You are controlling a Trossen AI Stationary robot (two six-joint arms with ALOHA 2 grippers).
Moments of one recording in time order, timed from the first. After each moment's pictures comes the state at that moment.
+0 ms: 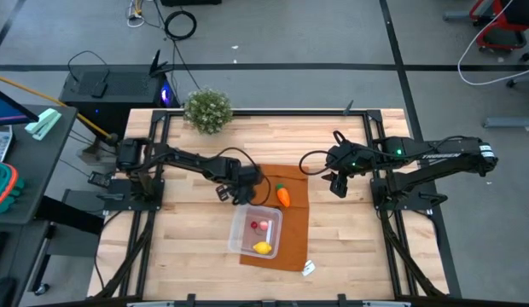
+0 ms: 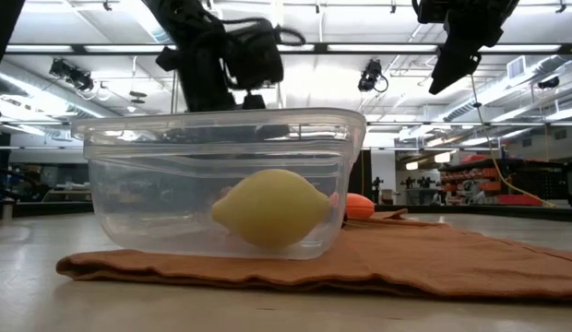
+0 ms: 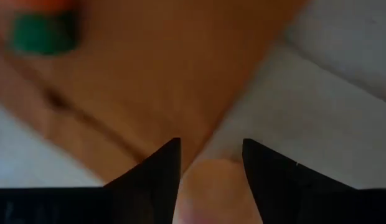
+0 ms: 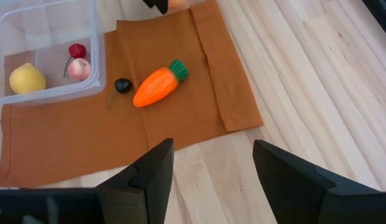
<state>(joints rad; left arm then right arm) 0.02 1.82 1.10 -0.47 -0.16 1.16 0.01 1.00 0.96 -0.89 0.13 0.32</state>
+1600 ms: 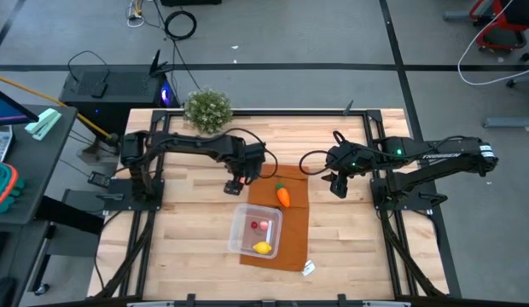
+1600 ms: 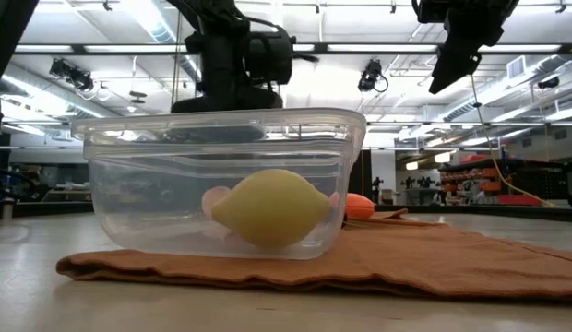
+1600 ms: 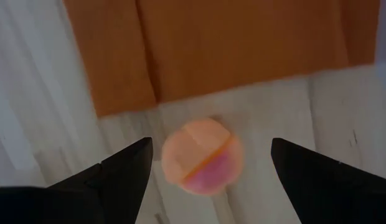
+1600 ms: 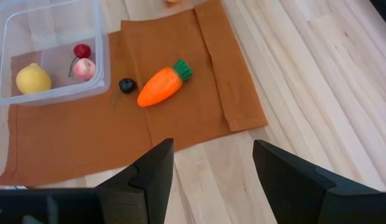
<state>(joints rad) 0.17 1.86 1.33 -0.86 0.01 0.42 0.01 1.00 0.96 -0.88 0.12 0.32</state>
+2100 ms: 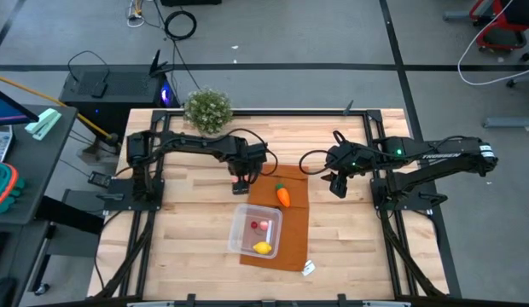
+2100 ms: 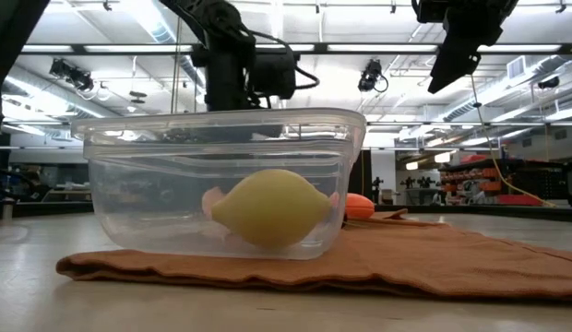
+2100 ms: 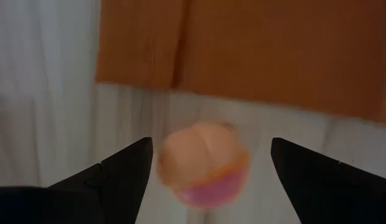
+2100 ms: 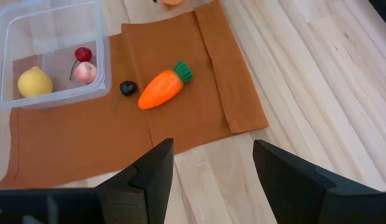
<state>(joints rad) 0.19 1.91 1.33 -0.84 0.02 0.07 0.01 1.00 0.96 -0.87 0.12 0.33</state>
